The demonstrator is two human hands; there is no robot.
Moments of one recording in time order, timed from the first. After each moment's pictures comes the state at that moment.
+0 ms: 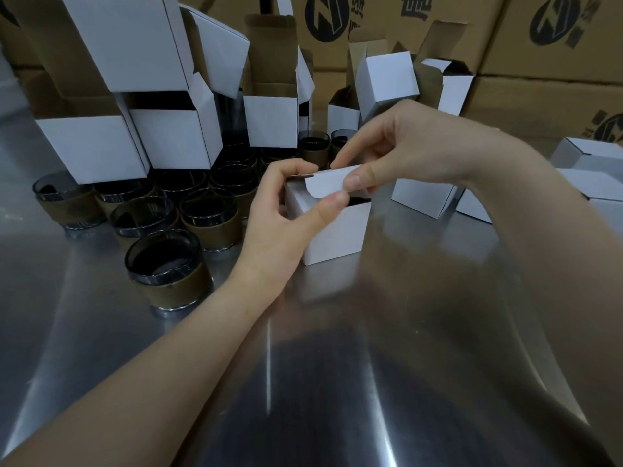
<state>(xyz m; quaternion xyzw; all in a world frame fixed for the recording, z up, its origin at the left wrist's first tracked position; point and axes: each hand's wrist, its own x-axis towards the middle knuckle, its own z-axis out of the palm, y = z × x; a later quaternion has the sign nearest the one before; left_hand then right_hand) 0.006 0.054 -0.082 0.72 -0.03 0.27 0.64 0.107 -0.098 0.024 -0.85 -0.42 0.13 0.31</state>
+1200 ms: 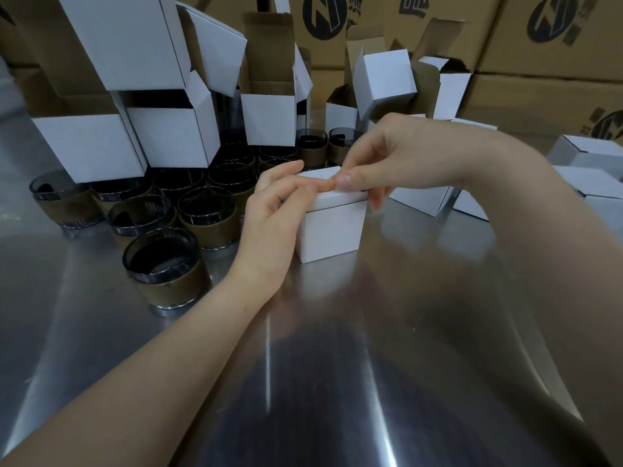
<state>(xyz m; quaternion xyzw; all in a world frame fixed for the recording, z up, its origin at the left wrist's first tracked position) 0.009 0.054 -0.078 0.71 0.00 0.26 0.65 0.101 -0.094 0.022 -0.88 -0.41 0.13 0.22</state>
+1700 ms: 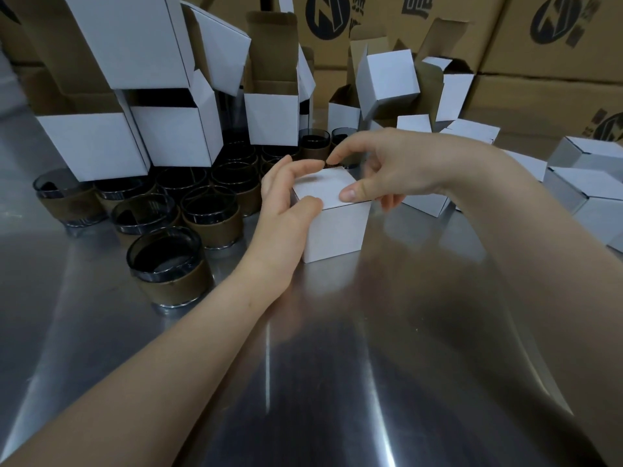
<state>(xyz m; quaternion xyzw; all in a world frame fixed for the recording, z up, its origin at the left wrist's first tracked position) 0.013 0.051 -0.079 0.71 0.01 0.21 0.67 0.110 -0.083 0.012 -0.91 -0.35 0.13 0.17</state>
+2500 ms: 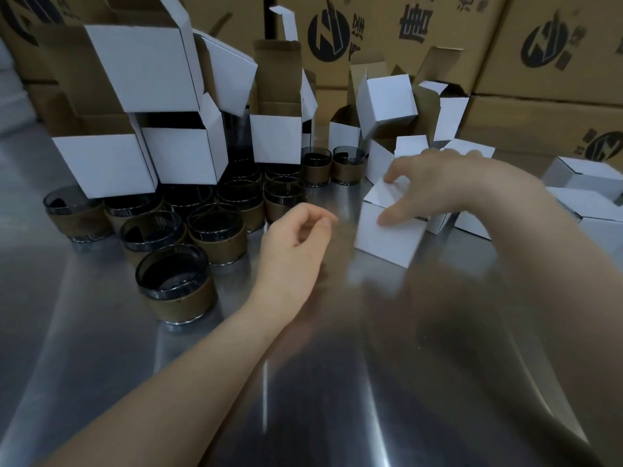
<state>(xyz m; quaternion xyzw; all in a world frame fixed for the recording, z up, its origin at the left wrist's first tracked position) 0.008 0.045 -0.086 0.76 0.04 0.25 0.60 0.108 -0.103 0.019 -0.98 -0.18 0.03 -0.07</state>
